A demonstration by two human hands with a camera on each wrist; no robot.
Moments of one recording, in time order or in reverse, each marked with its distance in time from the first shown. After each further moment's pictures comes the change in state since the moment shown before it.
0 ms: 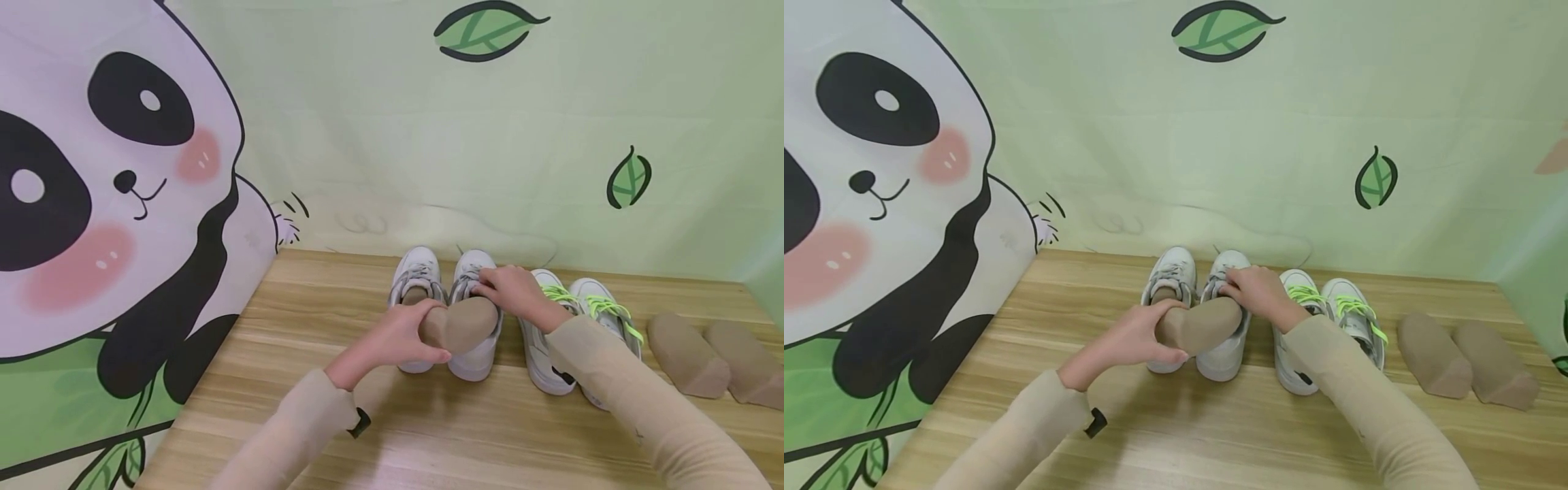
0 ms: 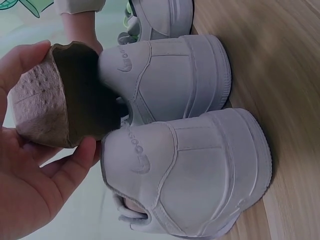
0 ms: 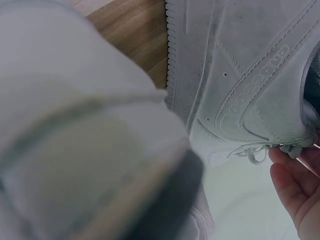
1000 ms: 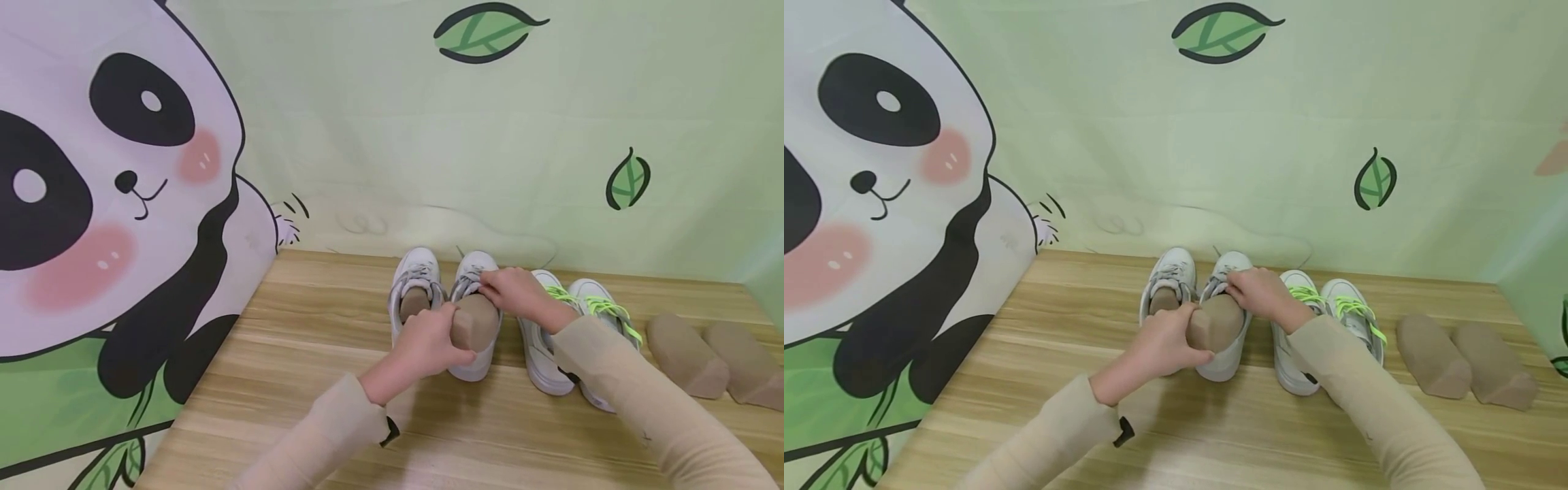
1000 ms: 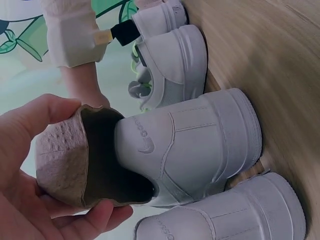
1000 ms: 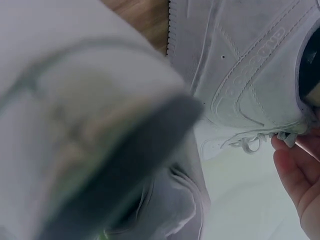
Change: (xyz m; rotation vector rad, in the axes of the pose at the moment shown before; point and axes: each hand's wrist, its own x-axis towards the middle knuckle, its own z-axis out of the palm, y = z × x) left_hand 0.010 0.043 0.021 0.195 0.118 -0.147; right_hand -0.005 -0.001 -0.009 -0.026 -0.006 -0.114
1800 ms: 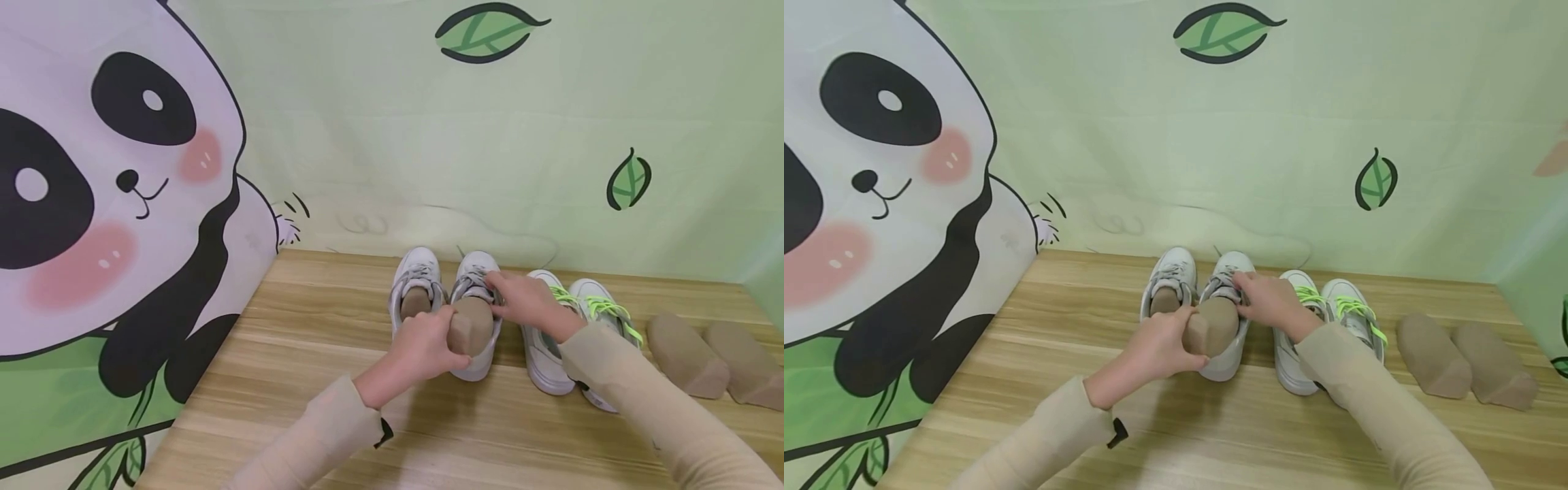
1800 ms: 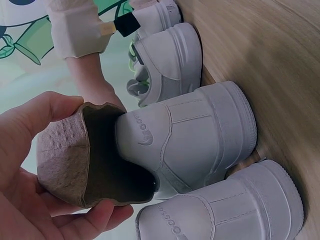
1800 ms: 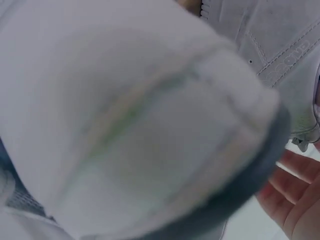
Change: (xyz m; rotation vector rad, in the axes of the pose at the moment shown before) left_hand -0.007 -0.002 -0.003 0.058 0.017 0.033; right_hand -0.015 0.006 0.005 -0.073 -0.100 0.117
